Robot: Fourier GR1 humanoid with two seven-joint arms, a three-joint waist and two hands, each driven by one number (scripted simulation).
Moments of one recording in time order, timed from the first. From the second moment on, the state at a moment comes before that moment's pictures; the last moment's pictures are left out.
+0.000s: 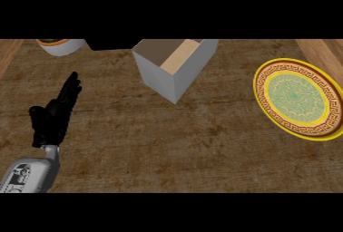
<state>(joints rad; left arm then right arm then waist) -0.20 0.33 -0.07 -1.43 0.06 0.16 0.08 -0.19 -0.86 -0.12 -1.28 0.39 -0.01 -0.28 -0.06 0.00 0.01</state>
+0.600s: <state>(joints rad) -0.26 0.28 -0.12 -1.42 0.02 0.15 0.09 -0.36 -0.98 -0.23 -0.81 0.24 0.26 -0.83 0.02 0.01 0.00</state>
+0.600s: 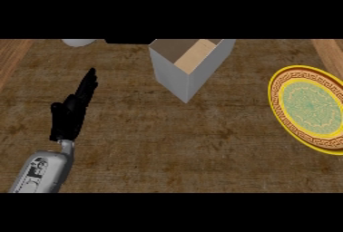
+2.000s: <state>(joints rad) -0.26 0.25 -0.07 -1.41 -0.01 0.10 0.09 -0.72 -0.56 -0.05 -0.31 0.54 0.10 -0.78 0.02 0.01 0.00</state>
